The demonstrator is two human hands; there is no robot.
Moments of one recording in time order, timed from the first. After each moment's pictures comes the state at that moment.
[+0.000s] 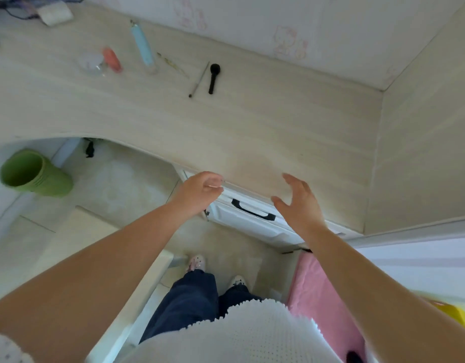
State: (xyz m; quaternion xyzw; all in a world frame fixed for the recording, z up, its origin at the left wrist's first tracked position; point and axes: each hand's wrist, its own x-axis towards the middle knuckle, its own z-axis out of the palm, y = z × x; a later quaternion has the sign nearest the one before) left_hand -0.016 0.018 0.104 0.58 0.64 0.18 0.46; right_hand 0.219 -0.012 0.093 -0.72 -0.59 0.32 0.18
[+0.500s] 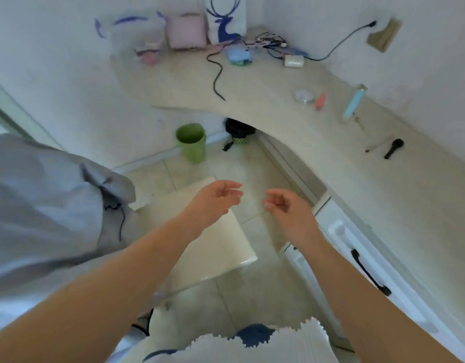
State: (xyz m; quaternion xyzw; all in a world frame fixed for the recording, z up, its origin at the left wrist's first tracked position) left_hand -0.212 -0.205 0.199 0.26 0.71 0.47 0.45; right_hand -0.058 -0.107 0.175 -0.40 -0.71 0.55 0.20
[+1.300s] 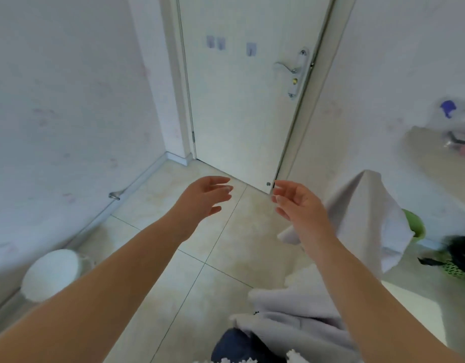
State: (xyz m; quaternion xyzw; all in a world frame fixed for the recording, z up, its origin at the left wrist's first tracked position) left_hand -0.491 -0.782 0.250 -0.08 0.70 0.69 0.13; right_hand -0.483 -0.581 0.241 -0.06 -0.71 0.71 -0.01
